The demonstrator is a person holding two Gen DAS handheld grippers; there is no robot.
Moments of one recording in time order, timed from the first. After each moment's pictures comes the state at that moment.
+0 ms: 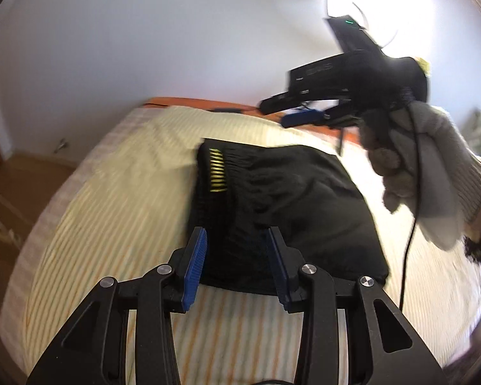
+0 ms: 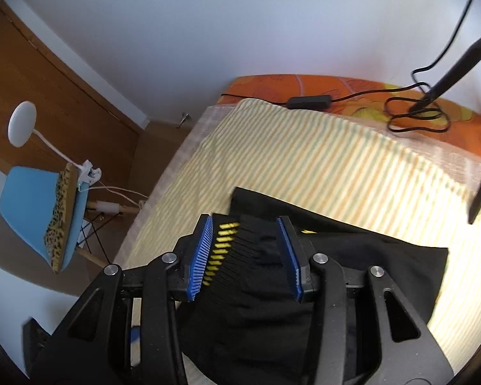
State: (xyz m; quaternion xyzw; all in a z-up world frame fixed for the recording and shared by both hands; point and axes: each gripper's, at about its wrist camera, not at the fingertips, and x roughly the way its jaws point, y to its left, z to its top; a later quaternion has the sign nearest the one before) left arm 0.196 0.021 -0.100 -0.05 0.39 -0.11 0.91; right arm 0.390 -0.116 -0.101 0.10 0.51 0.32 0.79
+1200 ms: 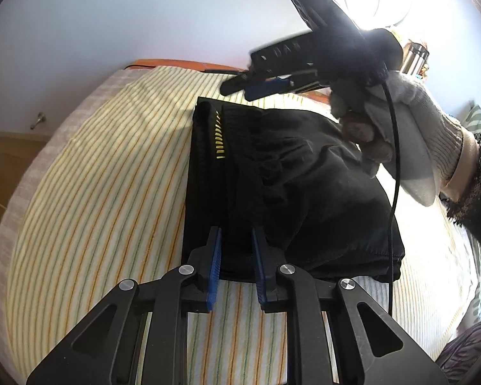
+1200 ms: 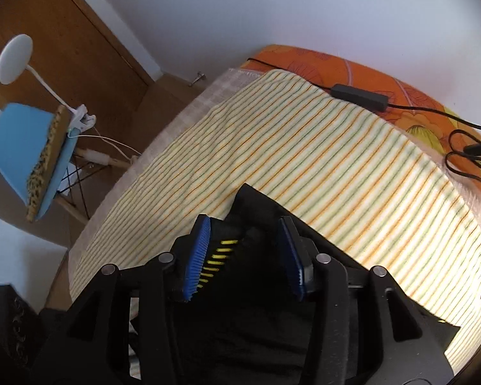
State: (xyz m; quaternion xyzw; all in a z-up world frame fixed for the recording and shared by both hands) left arm 0.217 0.043 -0.135 -0.08 0.44 -0.14 0.88; right arm 0.418 -0.059 -0.137 -0.02 0.53 0.38 0.76
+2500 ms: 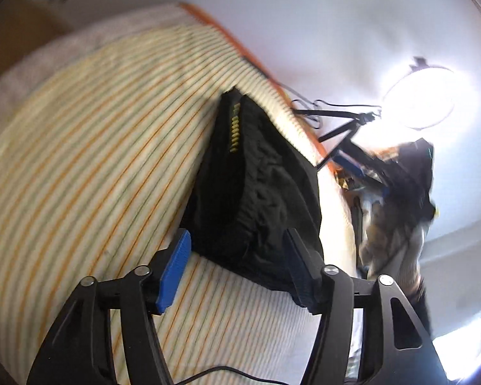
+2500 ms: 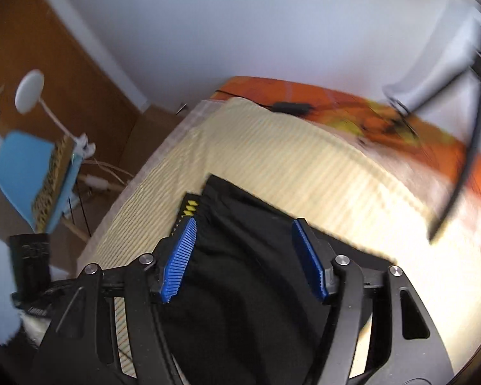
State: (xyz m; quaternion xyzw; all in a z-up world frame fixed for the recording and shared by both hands) left arm 0.226 0.114 -0.149 -0.37 0.50 -0.15 0.77; right arm 0.382 -0.175 -0.101 0.07 0.51 0.32 0.80
